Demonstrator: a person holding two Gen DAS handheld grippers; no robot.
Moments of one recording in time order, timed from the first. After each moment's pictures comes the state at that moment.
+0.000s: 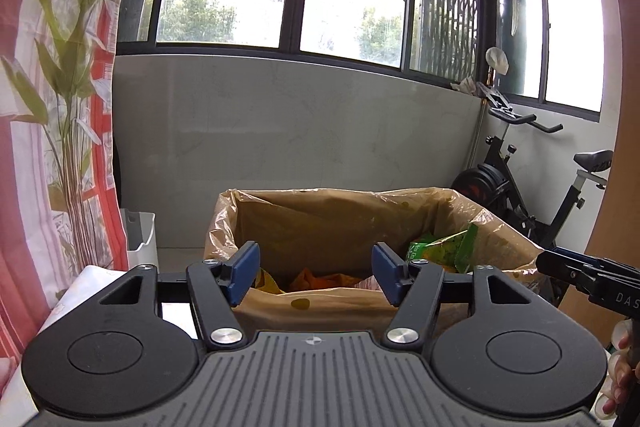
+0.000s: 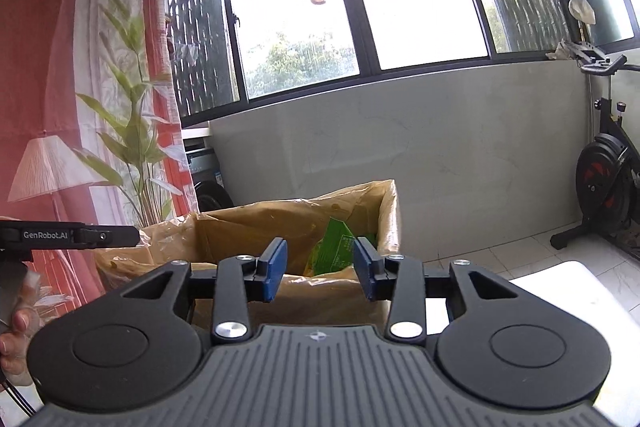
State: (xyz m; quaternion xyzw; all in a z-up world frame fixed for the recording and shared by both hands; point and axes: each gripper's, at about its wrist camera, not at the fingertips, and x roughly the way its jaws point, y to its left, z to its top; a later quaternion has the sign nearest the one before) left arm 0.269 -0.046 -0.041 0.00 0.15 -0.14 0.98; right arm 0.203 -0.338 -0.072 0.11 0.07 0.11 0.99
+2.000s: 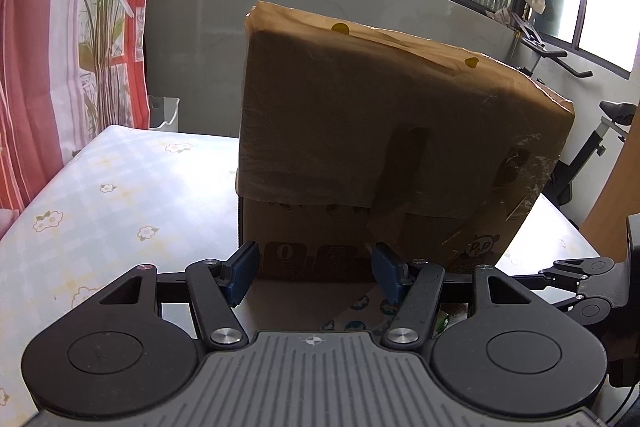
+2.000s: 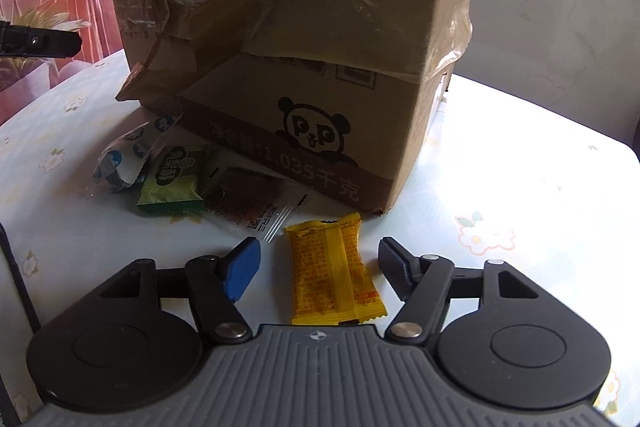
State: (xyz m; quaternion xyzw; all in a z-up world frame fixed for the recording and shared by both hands) left arm 0.232 -0.028 -0.134 -0.03 0.29 -0.11 0.95; right arm 0.236 -0.333 -0.204 -0.07 0.35 0.21 0.91
